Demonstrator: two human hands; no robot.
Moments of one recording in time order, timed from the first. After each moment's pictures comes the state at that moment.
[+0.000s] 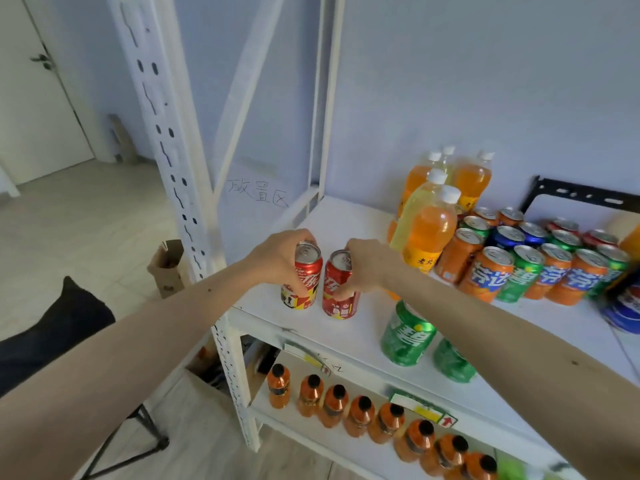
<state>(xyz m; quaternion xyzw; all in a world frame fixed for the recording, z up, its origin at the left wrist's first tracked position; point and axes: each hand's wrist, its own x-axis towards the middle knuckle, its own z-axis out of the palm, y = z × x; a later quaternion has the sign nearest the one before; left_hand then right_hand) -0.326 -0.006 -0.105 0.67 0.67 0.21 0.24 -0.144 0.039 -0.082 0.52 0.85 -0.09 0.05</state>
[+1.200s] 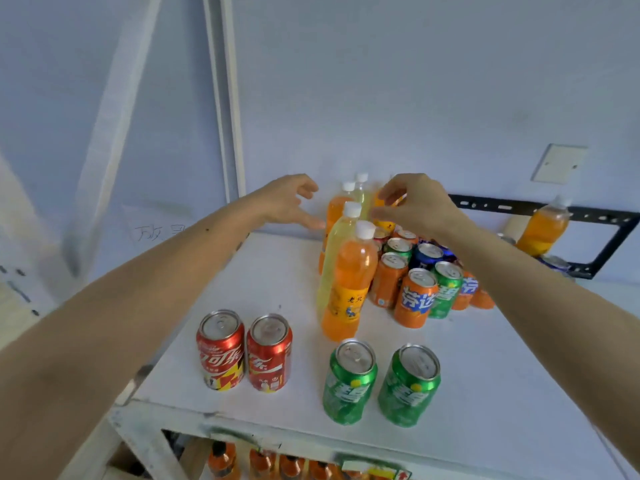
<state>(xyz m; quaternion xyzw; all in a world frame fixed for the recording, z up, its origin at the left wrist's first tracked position) -0.243 0.152 0.007 0.75 0.55 0.25 0.27 -0.001 0.121 0.029 0.57 0.76 -0.10 -0.30</state>
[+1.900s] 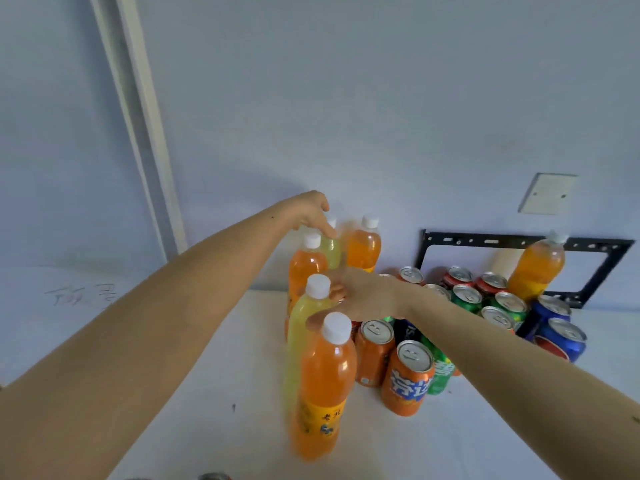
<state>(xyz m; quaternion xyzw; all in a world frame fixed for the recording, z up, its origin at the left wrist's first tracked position) -0.141 0.374 0.017 0.76 0.59 0.11 0.26 -0.011 0.210 -0.010 0.48 0.81 -0.32 -0.08</state>
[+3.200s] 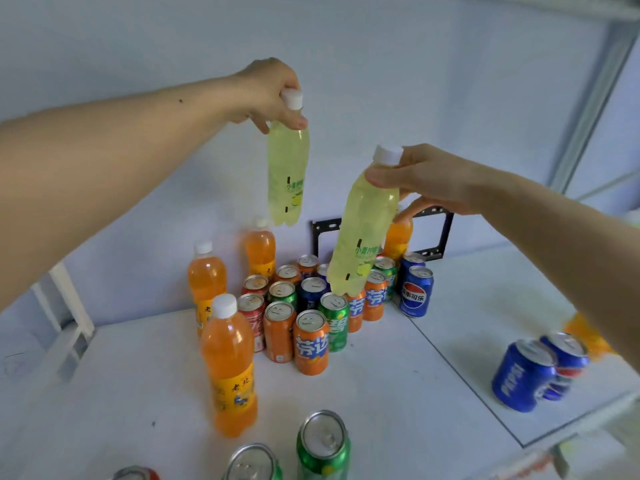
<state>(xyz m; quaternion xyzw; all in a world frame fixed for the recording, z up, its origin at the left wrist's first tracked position) -0.042 0.241 0.208 0.88 0.38 0.25 0.10 0.157 0.070 0.133 0.63 0.64 -0.26 -0.36</state>
